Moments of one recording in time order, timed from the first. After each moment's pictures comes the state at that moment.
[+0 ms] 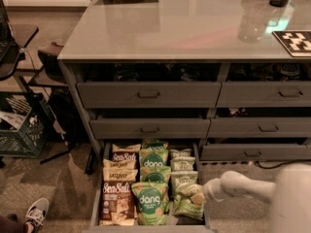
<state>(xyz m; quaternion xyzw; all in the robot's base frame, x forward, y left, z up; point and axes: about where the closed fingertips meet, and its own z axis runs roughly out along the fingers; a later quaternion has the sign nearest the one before) 0.531 -0.204 0.225 -0.35 0.90 0.16 0.18</state>
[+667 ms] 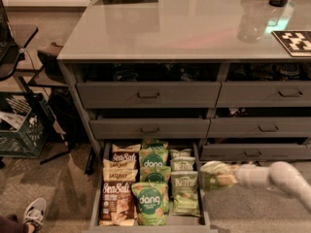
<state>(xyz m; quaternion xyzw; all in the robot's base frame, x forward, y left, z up) 0.571 -0.287 0.360 -0.31 0.86 0.22 0.33</state>
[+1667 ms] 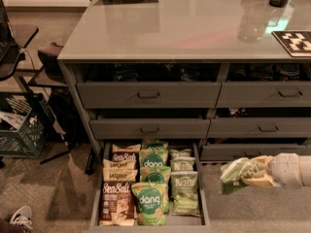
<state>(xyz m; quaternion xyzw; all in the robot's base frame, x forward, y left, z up) 0.465 -0.293 0.606 -0.52 0.72 0.22 0.40</state>
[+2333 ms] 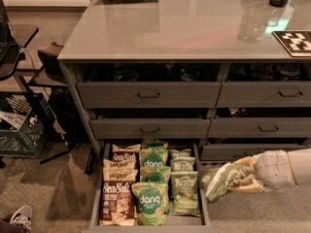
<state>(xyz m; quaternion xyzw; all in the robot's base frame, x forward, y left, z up) 0.412 -0.212 0.674 -0.63 0.63 0.24 0.39</state>
